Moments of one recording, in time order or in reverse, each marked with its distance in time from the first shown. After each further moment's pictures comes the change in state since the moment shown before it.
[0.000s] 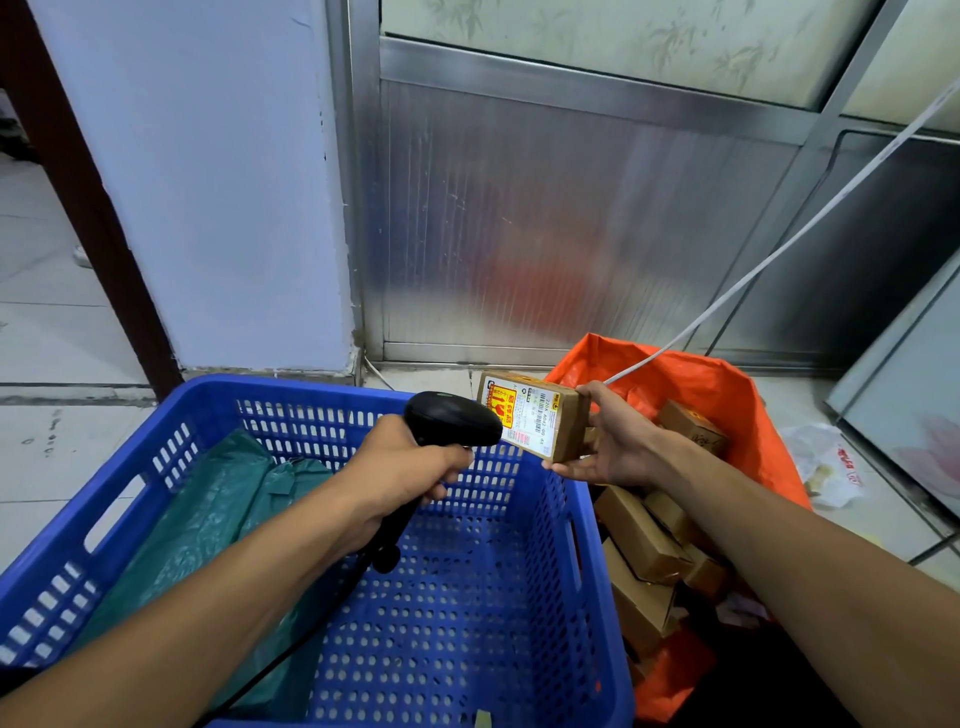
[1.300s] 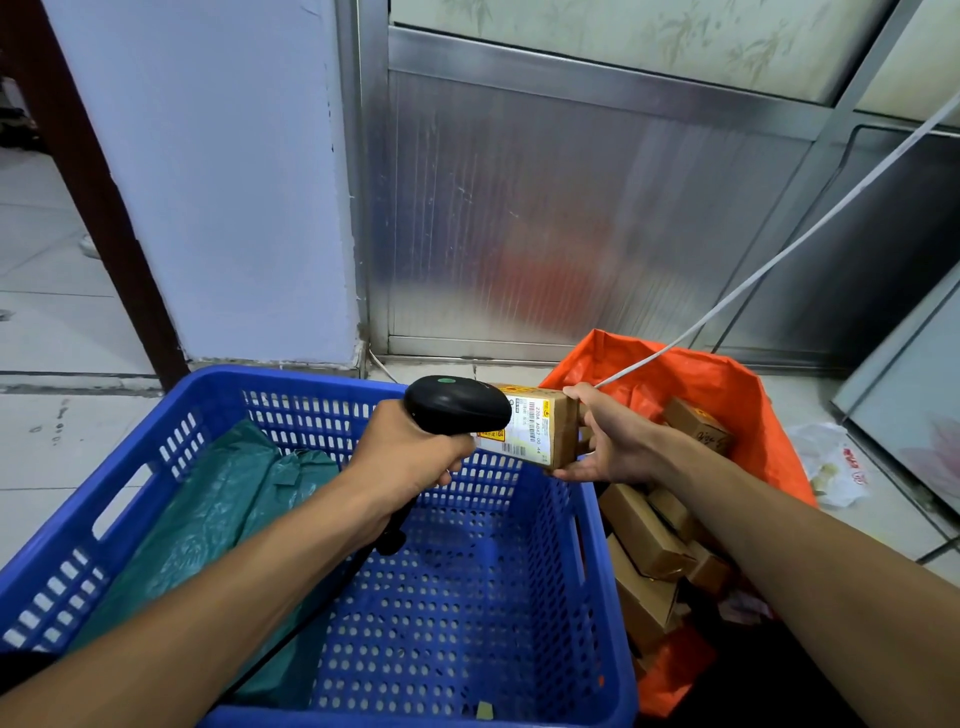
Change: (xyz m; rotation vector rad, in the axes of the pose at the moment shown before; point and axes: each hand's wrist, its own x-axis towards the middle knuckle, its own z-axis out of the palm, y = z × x) left_hand -0.002 0.000 0.002 -0.009 0.127 0.083; right_hand 0.010 0.005 0.002 -0.173 -0.093 -0.045
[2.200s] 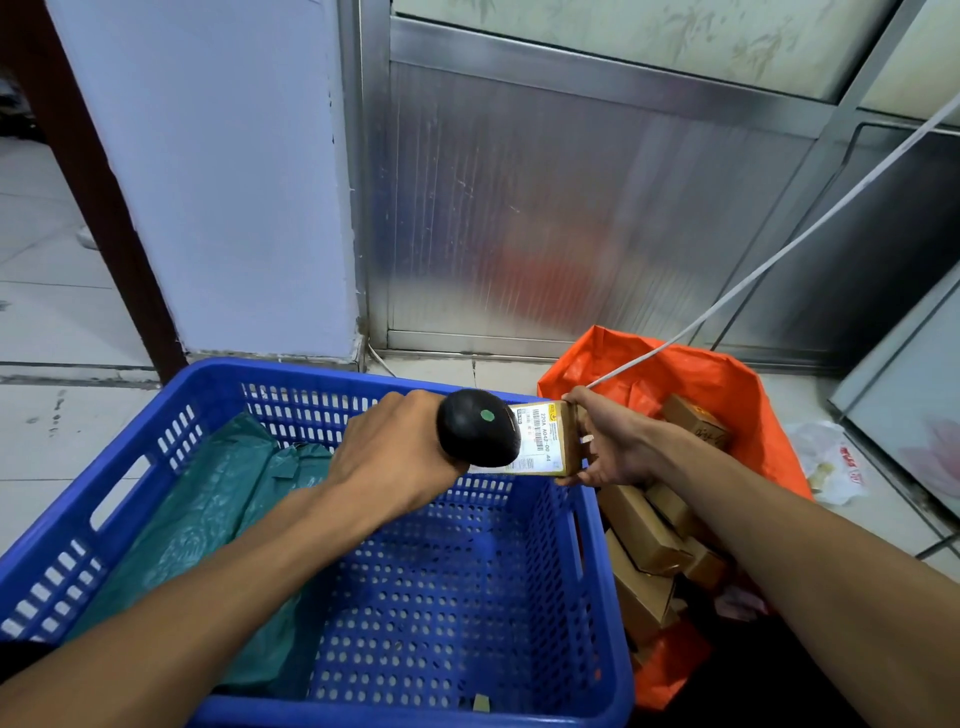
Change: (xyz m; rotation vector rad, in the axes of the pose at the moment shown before) left_hand -0.011 0.011 -0.005 0.848 0.090 0.315; right_hand 0.009 0.002 -0.005 -0.155 0.077 0.141
